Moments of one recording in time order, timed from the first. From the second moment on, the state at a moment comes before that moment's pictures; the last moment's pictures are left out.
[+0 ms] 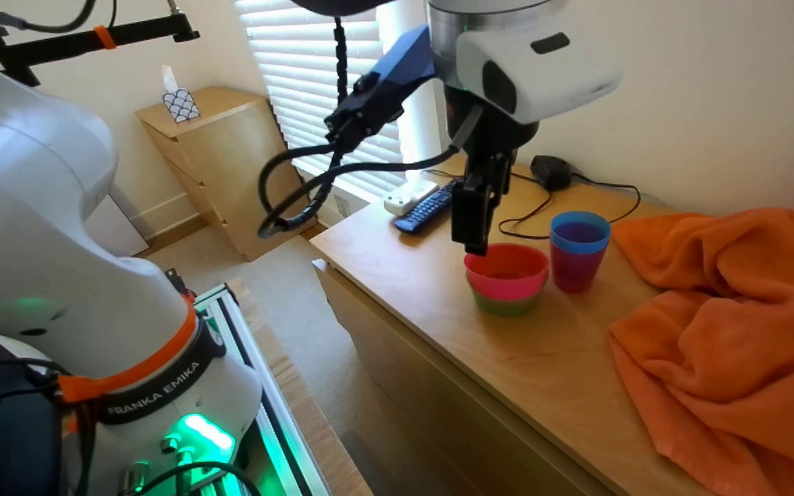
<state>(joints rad) -0.36 -0.37 -0.17 -2.70 0.19 2.34 0.41</state>
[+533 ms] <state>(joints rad) -0.34 -0.28 -0.18 -2.65 0.18 2.46 0.41</state>
